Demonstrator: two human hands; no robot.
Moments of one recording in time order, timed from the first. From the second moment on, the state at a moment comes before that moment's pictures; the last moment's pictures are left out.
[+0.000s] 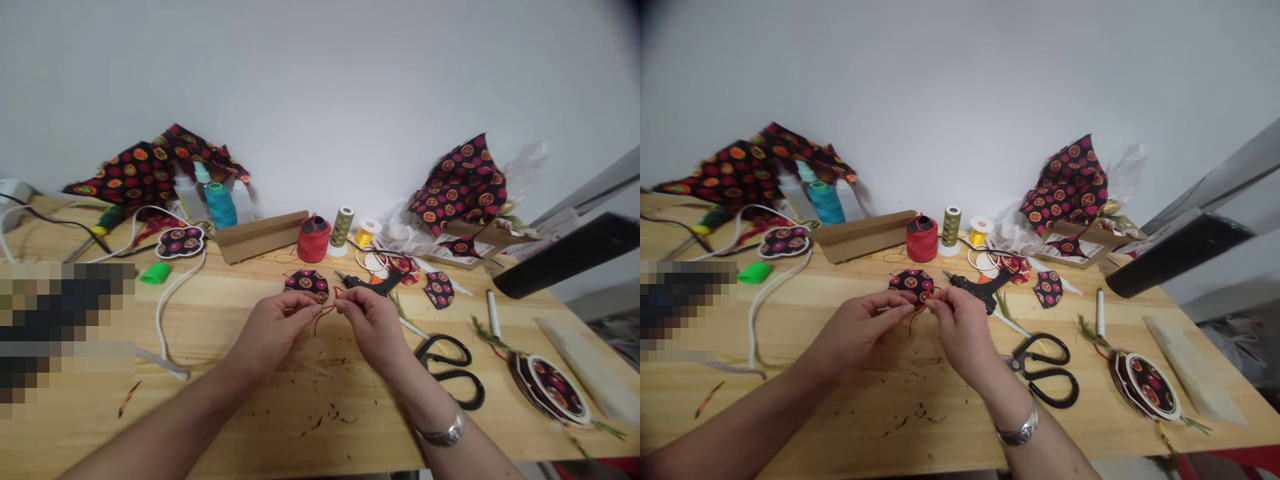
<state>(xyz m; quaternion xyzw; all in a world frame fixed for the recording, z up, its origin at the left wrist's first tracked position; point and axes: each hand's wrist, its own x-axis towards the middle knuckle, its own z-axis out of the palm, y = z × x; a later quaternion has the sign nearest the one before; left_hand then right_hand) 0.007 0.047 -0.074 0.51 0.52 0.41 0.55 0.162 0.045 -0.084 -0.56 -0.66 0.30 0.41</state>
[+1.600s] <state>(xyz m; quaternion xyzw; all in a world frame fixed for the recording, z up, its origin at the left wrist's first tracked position) 0.010 0.040 -0.095 0.71 0.44 0.37 0.40 0.157 0.045 -0.083 -0.47 -0.43 0.62 0.47</state>
